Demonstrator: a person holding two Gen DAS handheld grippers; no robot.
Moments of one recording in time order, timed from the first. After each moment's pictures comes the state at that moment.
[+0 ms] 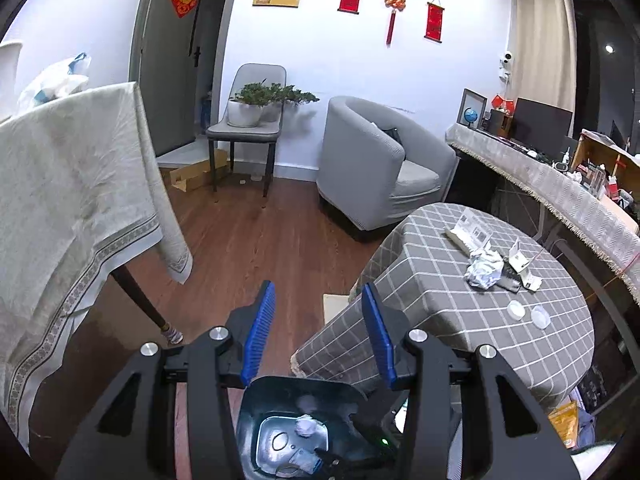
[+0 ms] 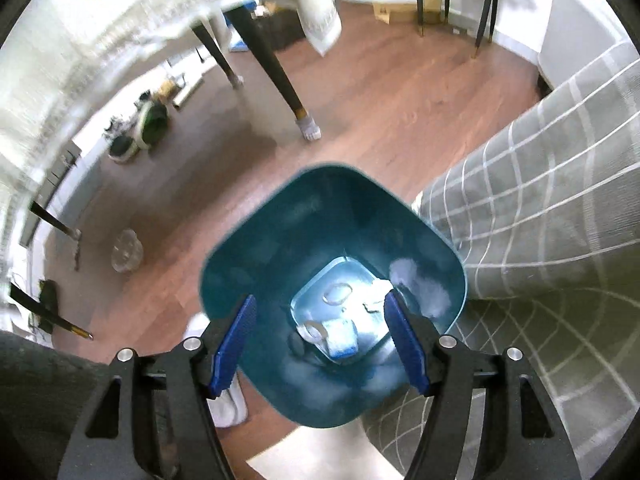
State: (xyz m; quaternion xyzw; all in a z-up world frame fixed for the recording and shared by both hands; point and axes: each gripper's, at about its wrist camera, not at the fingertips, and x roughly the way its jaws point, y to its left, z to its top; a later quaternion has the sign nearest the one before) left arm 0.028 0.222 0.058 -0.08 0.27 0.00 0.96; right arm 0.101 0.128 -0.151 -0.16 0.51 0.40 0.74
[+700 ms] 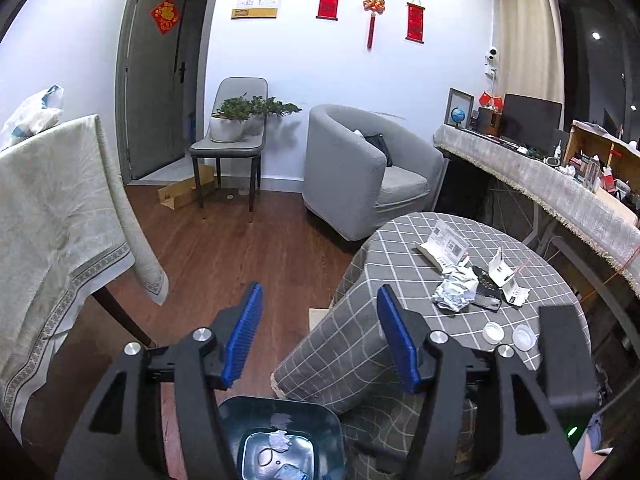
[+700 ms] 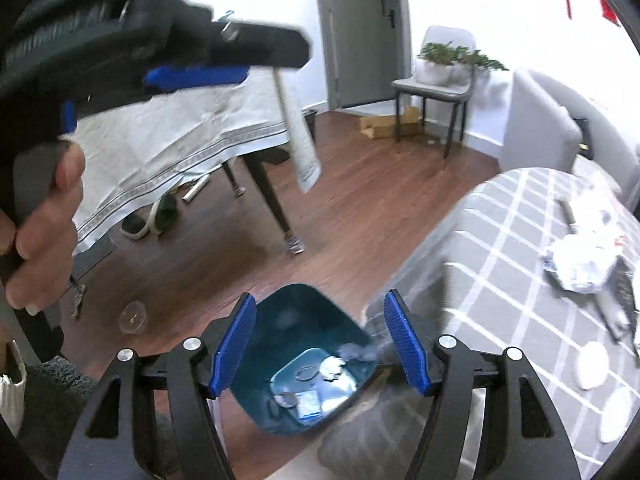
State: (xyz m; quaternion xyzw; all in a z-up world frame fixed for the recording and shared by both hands) left arm 0.055 0.160 0.072 -0.06 0.26 -0.01 0.96; right arm 0.099 0.032 -0.018 -0.11 0.34 0.41 0.84
